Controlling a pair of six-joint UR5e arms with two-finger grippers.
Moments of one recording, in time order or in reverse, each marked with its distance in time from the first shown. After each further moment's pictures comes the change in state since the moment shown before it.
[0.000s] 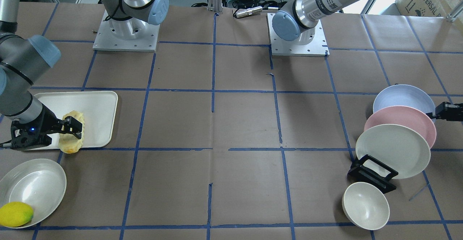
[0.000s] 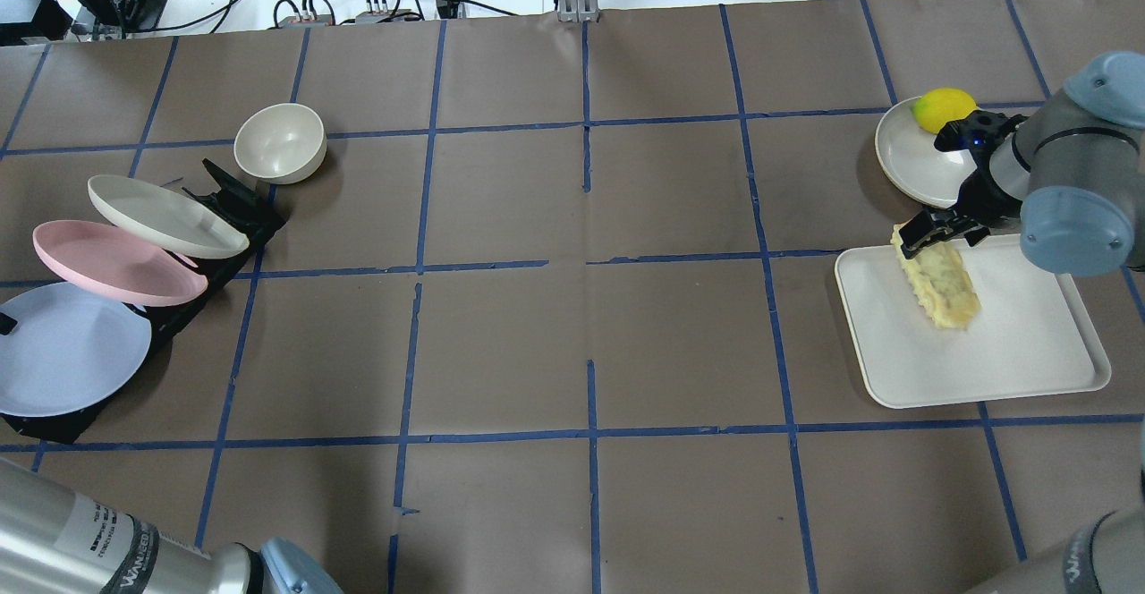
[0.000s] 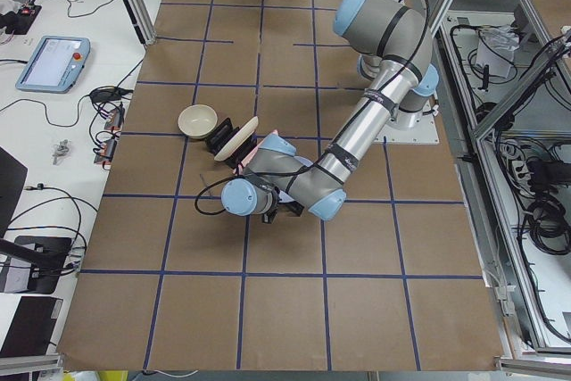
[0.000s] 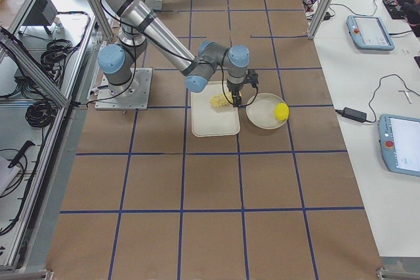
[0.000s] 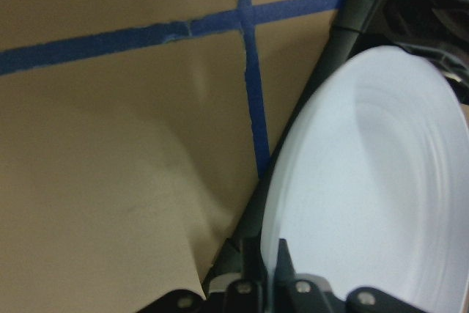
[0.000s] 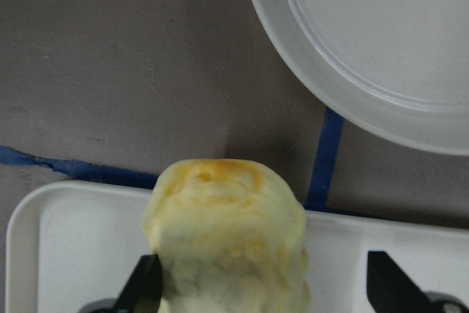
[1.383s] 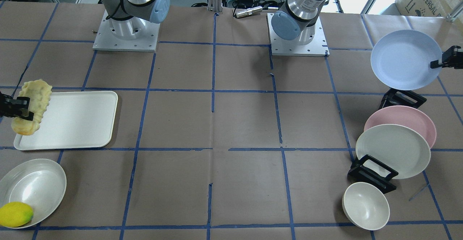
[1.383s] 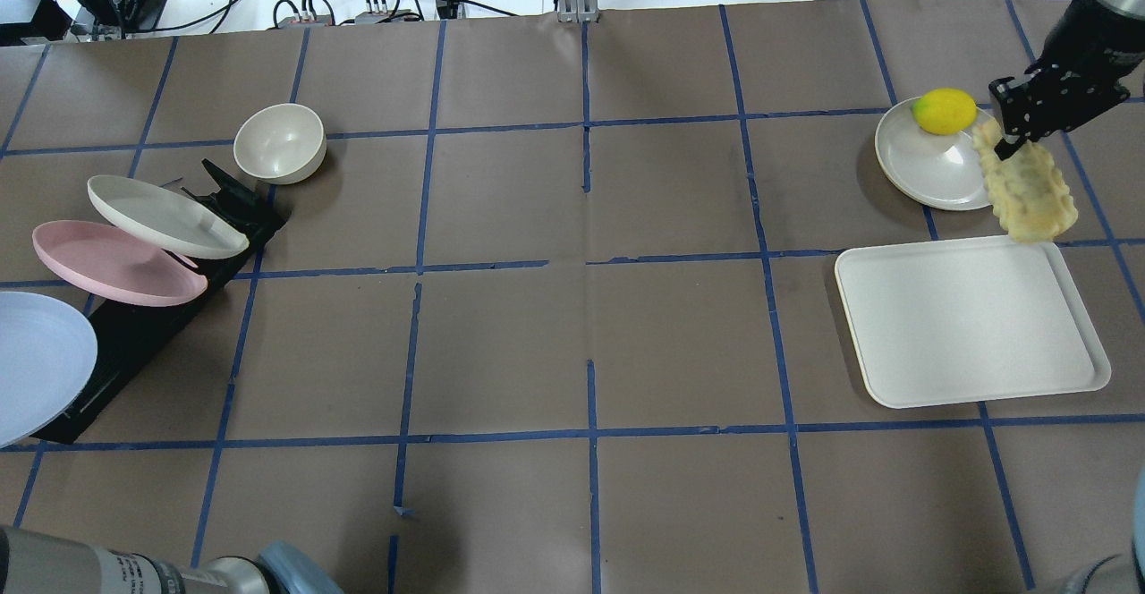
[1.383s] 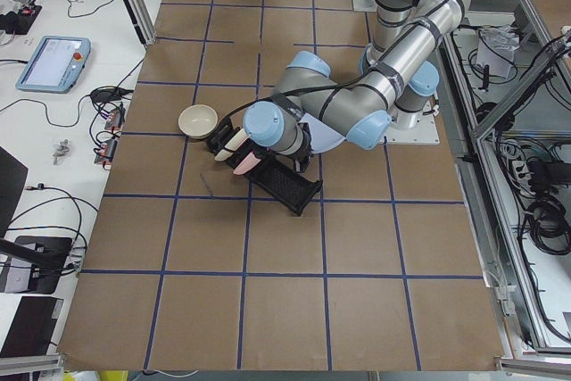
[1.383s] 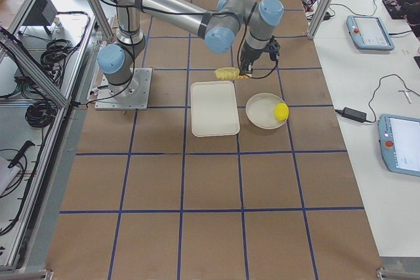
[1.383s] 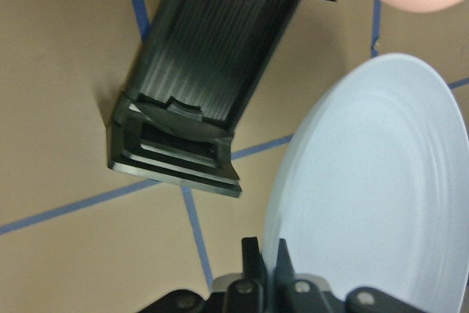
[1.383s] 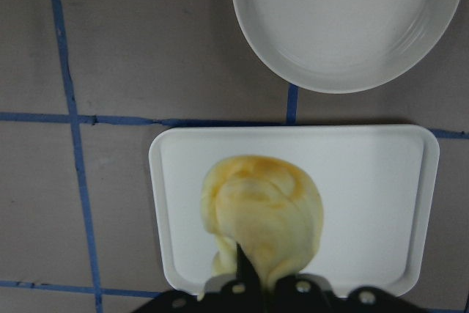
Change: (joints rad) left arm -0.028 0.355 -0.070 -0.363 0.072 -0.144; right arm 0.091 -0.071 -0.550 0.789 -0.064 0.237
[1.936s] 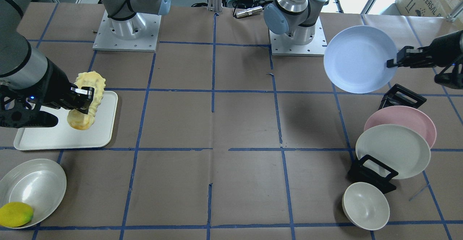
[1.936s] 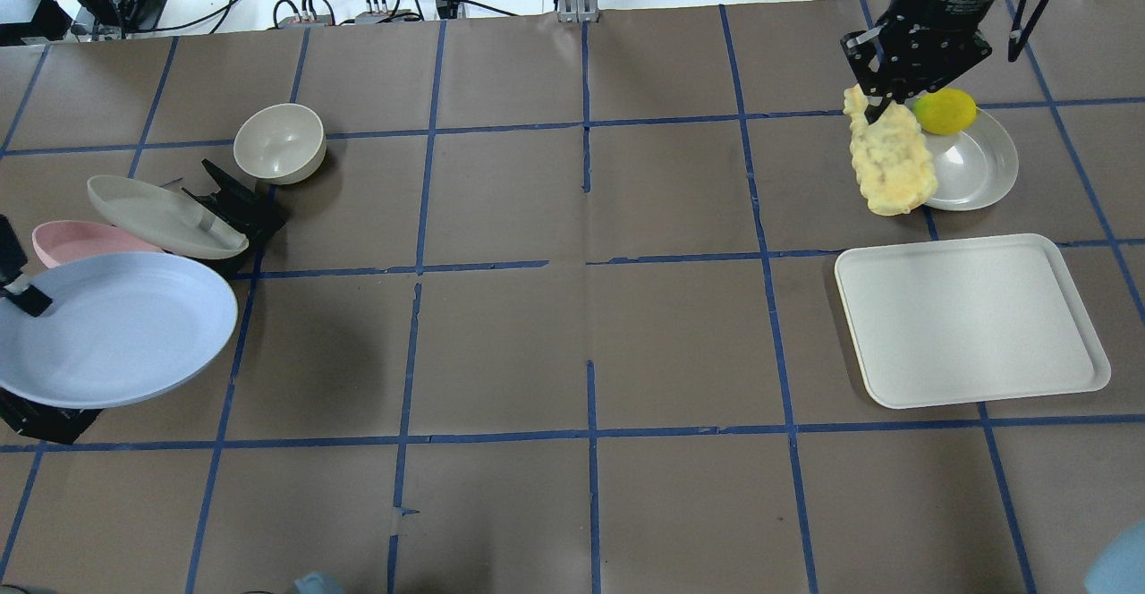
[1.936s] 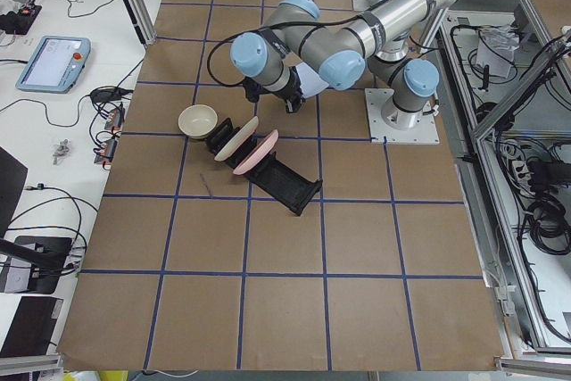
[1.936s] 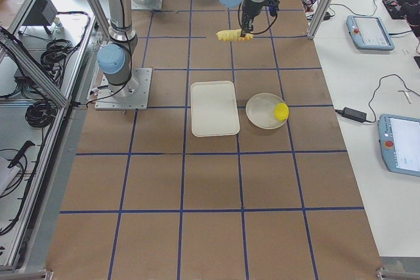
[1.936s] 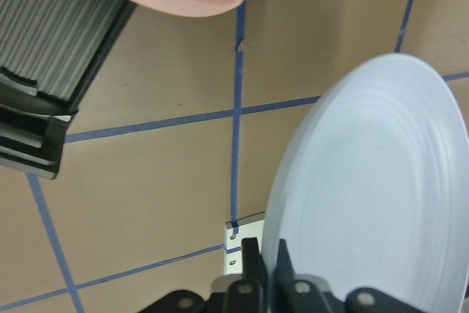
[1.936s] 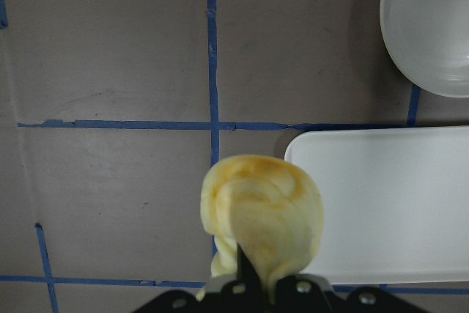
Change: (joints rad) left arm -0.279 0.116 -0.093 -0.066 -0.129 -0.324; right arm 0.251 -0.017 -0.065 0.055 0.022 0.267
